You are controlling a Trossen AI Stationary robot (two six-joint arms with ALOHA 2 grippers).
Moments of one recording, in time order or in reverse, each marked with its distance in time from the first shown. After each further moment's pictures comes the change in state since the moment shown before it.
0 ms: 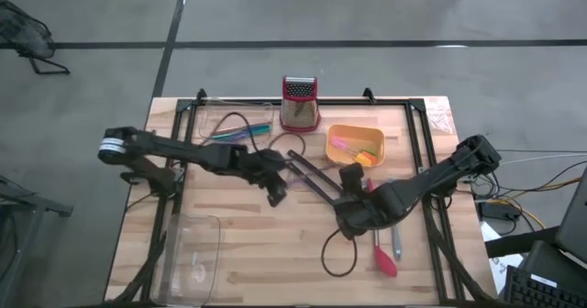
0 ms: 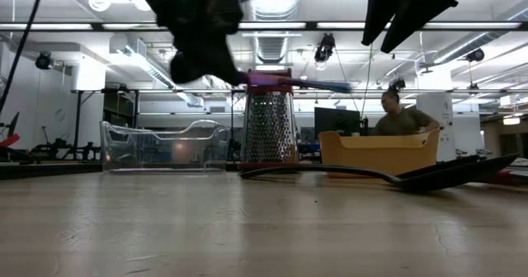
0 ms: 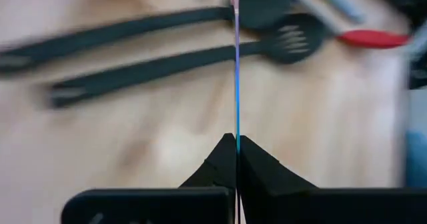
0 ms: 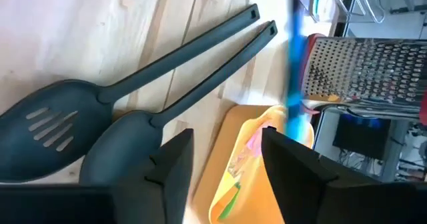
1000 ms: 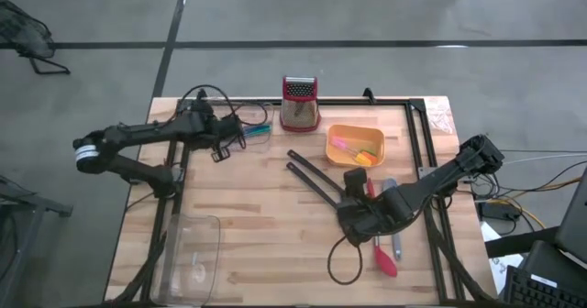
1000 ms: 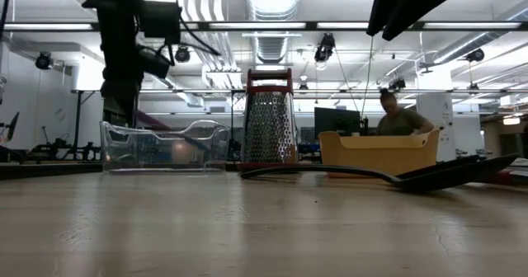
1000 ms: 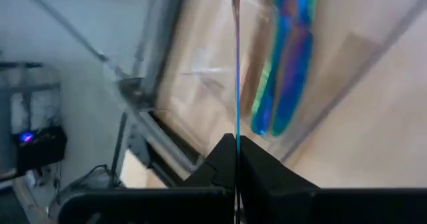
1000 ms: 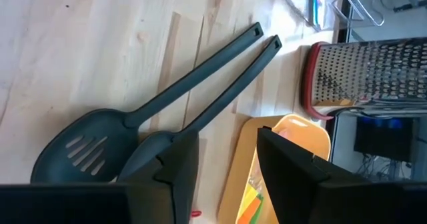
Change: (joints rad) left arm 0.422 -0.259 -0.151 -0.669 -0.654 0.607; right arm 0.048 -0.022 -0.010 0.049 -0.004 0.114
